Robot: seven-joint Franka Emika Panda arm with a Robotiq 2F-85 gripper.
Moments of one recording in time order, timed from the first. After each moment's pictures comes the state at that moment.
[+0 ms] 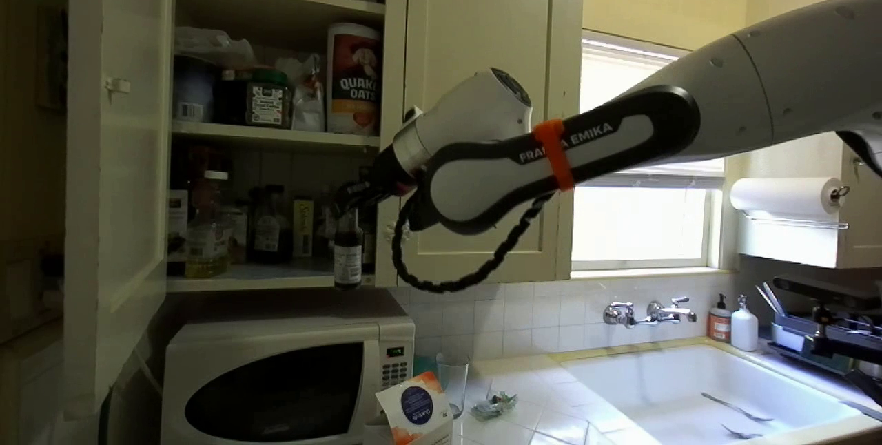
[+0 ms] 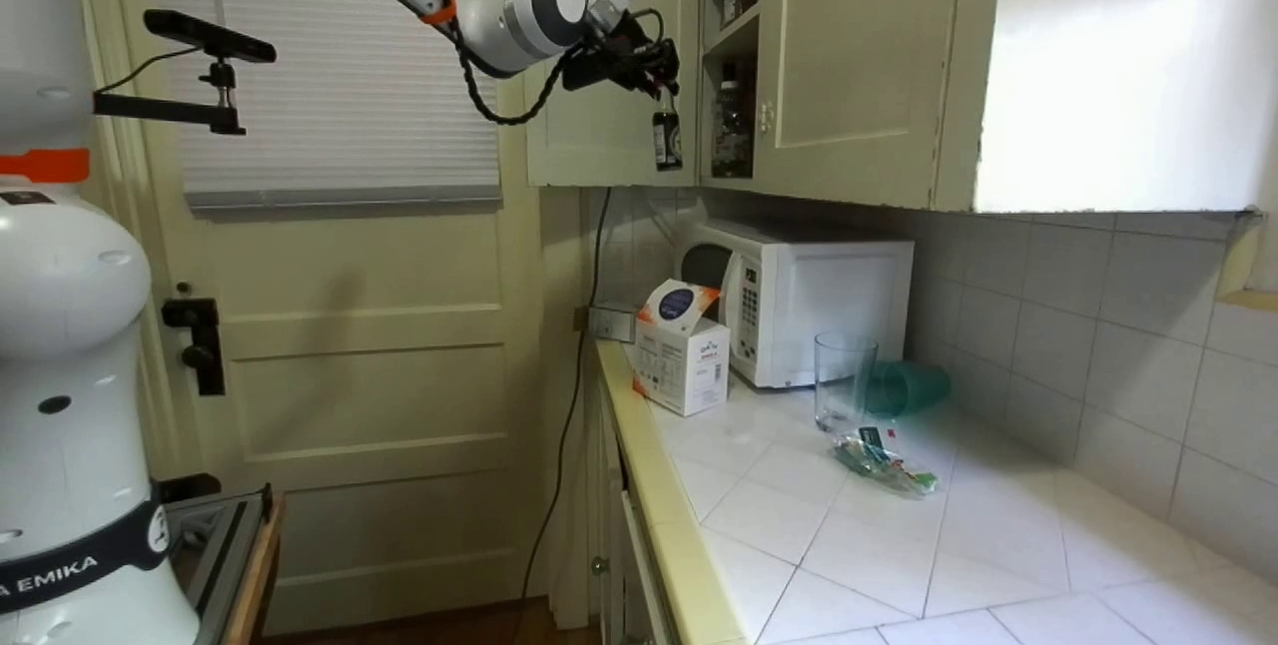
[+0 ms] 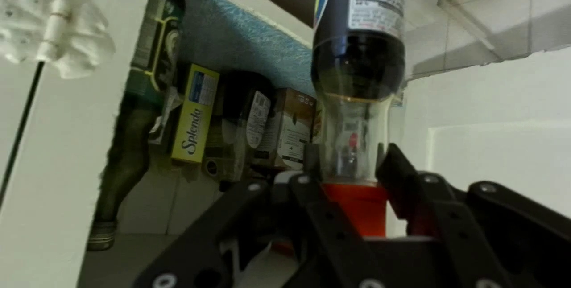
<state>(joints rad) 0.58 0.03 -0.16 -1.84 -0.20 2.94 0.01</state>
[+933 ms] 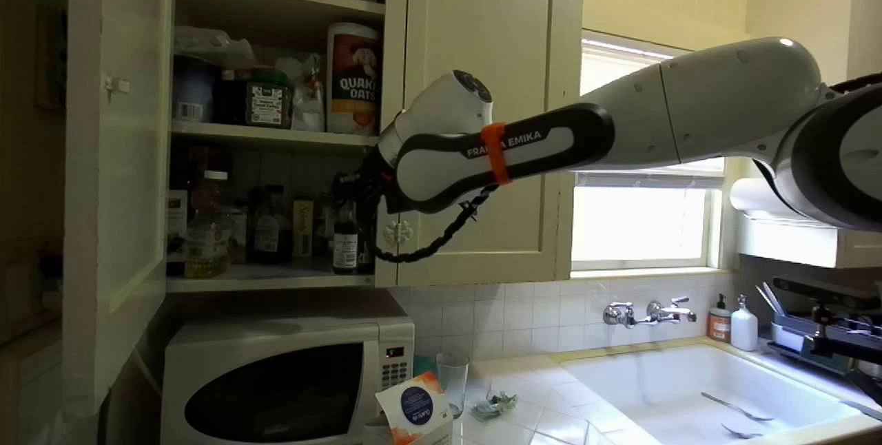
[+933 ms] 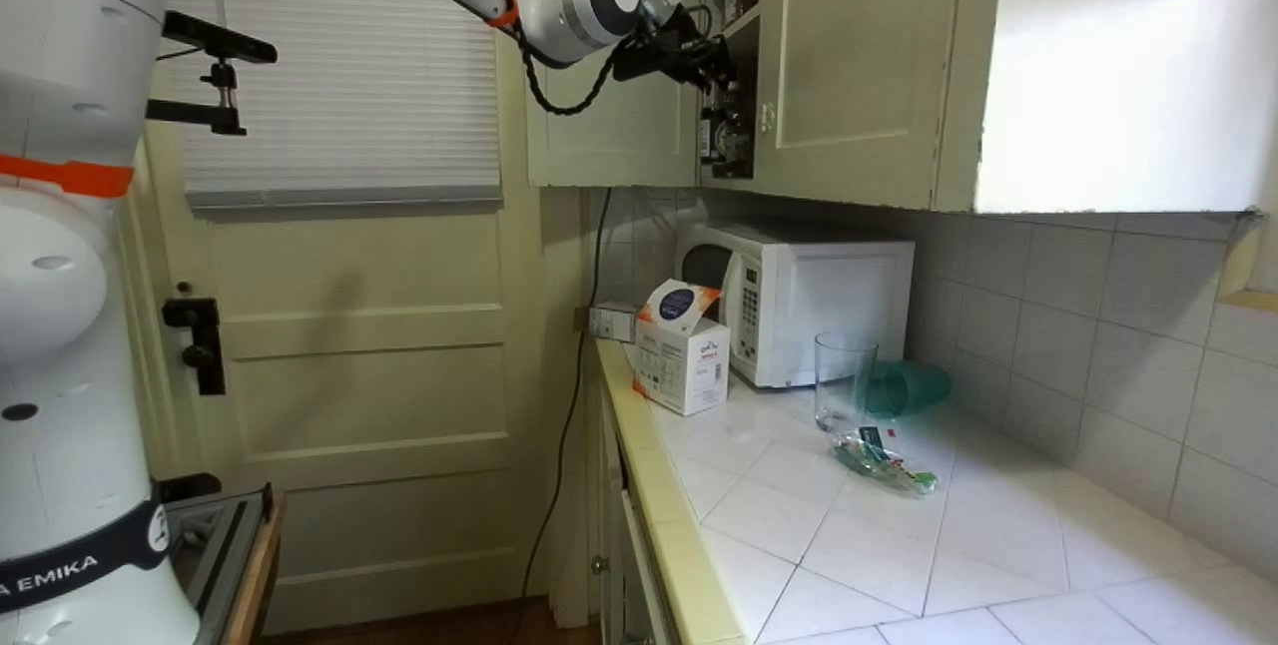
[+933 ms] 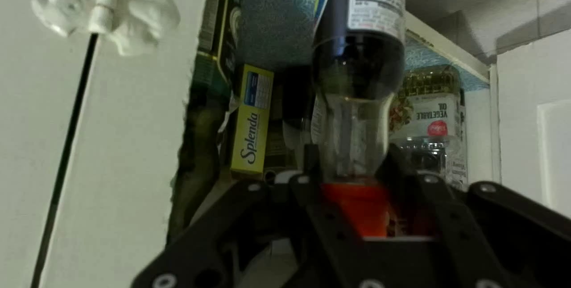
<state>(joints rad) 0.37 0.25 -0.01 -1.51 -0.20 2.80 0.09</state>
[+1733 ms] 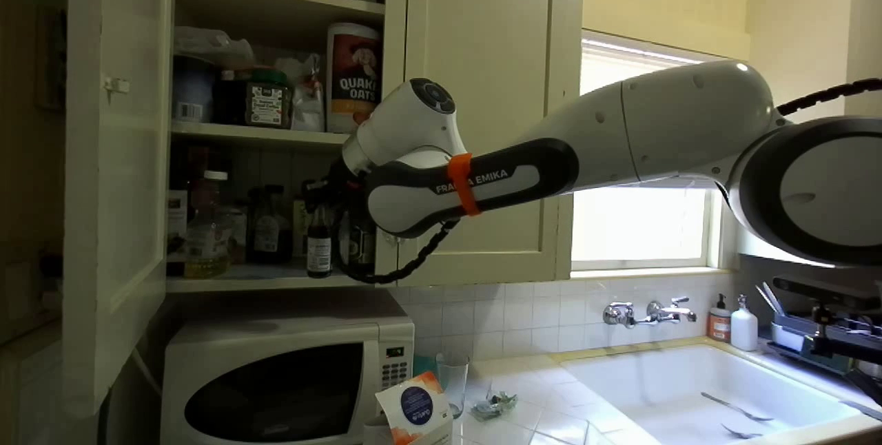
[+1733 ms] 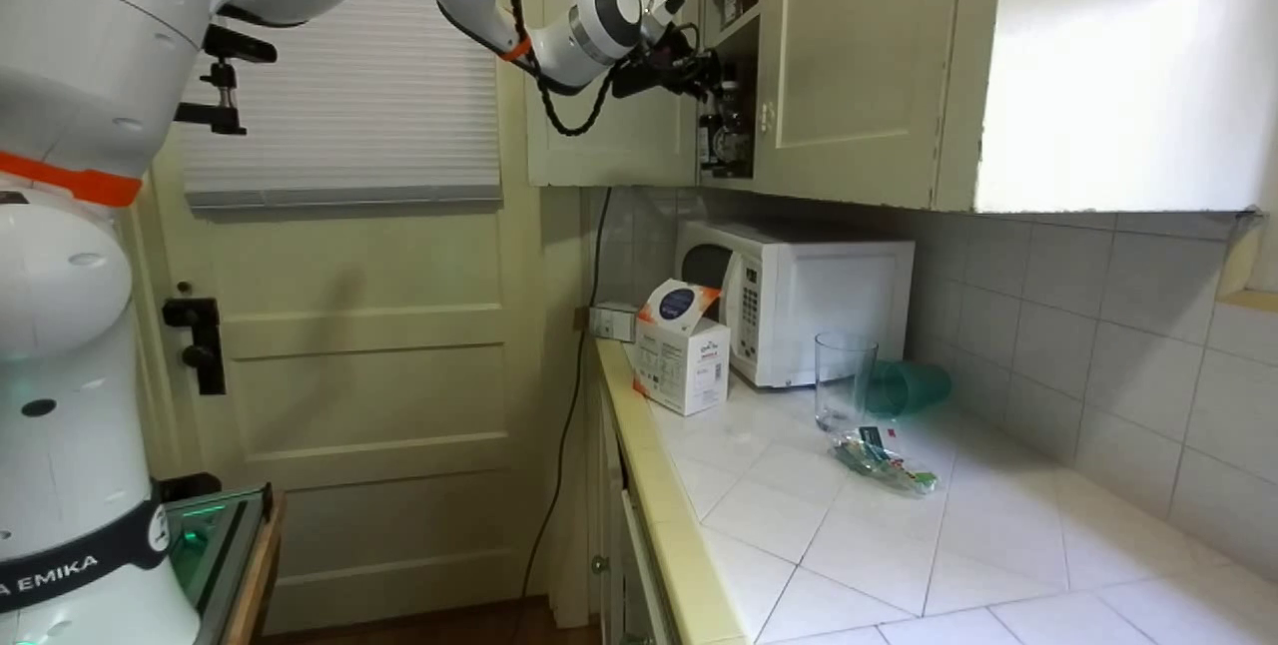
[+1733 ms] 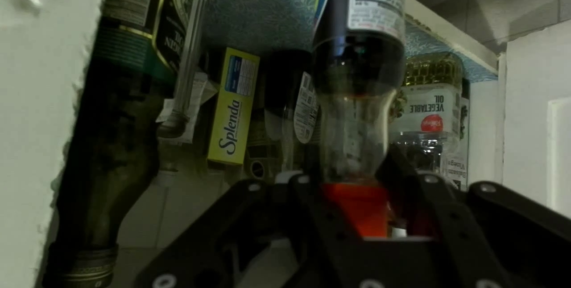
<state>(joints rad) 0.48 0.37 -0.09 -1.36 -0.40 2.80 0.31</state>
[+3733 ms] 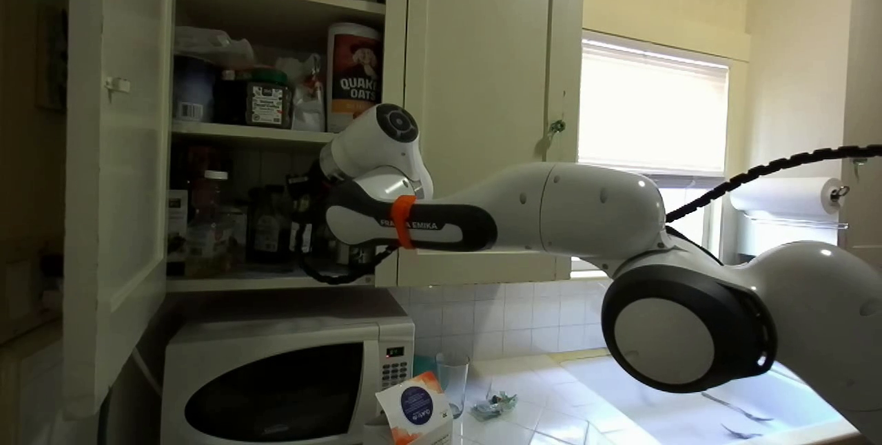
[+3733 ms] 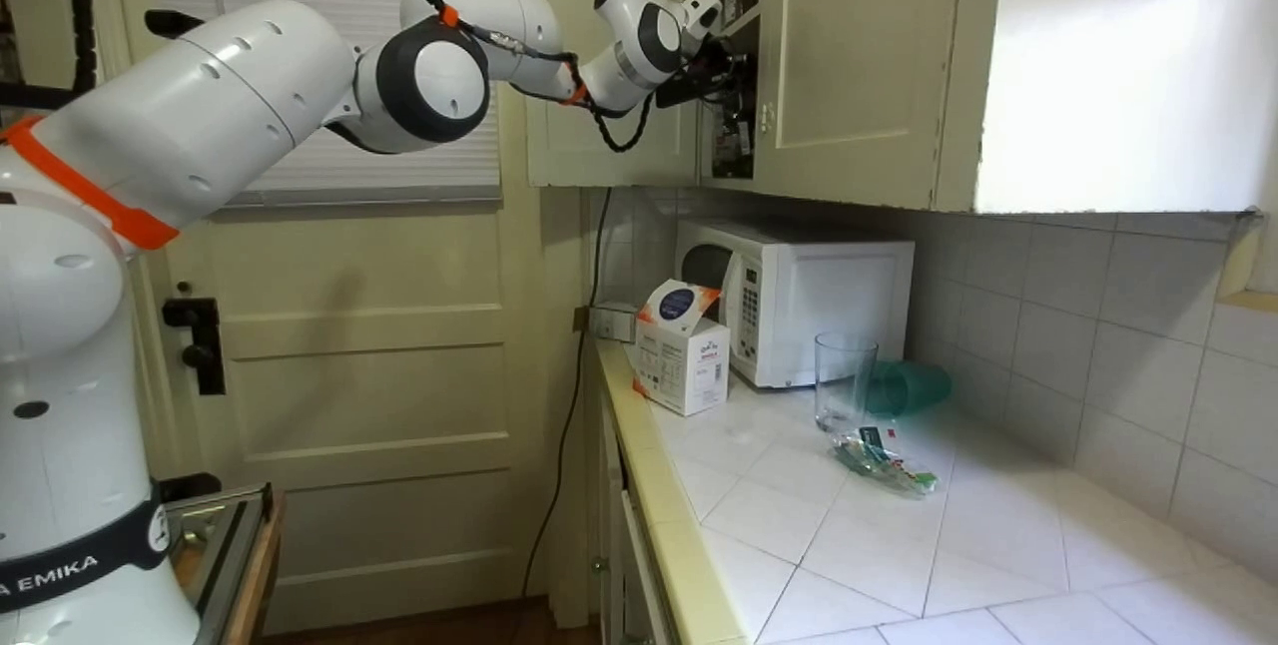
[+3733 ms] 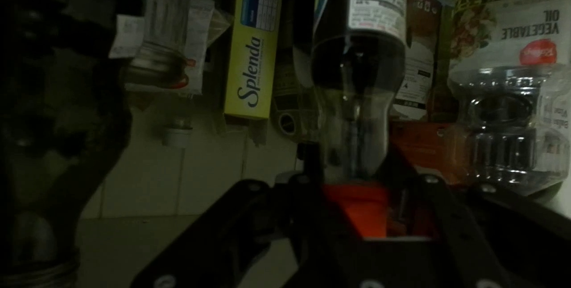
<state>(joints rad) 0.43 0.84 -0.11 -0.65 -0.38 2.71 0.35</state>
